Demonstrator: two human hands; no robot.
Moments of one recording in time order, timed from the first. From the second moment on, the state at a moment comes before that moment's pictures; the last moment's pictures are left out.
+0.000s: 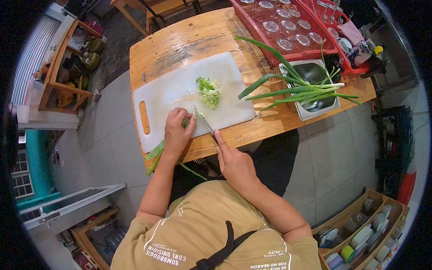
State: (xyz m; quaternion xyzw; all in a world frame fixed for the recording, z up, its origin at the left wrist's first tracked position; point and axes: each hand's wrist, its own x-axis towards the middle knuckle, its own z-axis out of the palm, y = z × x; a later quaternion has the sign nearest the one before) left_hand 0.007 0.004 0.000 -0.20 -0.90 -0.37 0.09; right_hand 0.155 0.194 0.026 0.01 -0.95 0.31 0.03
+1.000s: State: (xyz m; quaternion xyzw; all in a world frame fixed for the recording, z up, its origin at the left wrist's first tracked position) left_hand -0.012 0.005 0.034 -0.35 -0.90 -0.25 0.07; right_hand 0.157 0.207 0.030 0.03 -0.95 0.30 0.08
